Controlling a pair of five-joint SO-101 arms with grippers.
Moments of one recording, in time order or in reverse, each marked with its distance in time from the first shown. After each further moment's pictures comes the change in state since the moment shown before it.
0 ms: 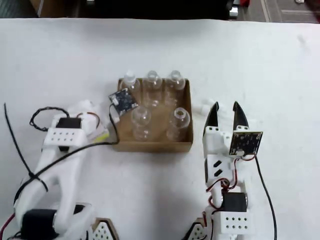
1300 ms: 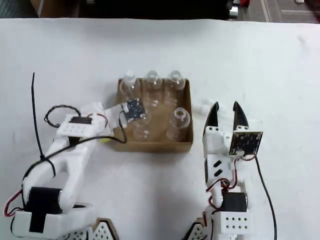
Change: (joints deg) left arm 2.6 12.7 0.0 -10.6 -7.5; right arm 0.0 0.0 0.0 0.0 0.0
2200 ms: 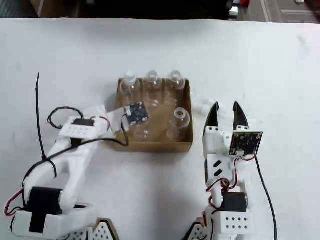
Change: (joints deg) left arm 1.2 0.0 1.6 0.0 0.0; right arm 0.0 0.0 0.0 0.0 0.0
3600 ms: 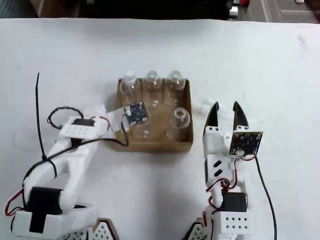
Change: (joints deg) left arm 0.0 0.0 0.0 0.0 0.0; right arm 0.0 0.0 0.0 0.0 0.0
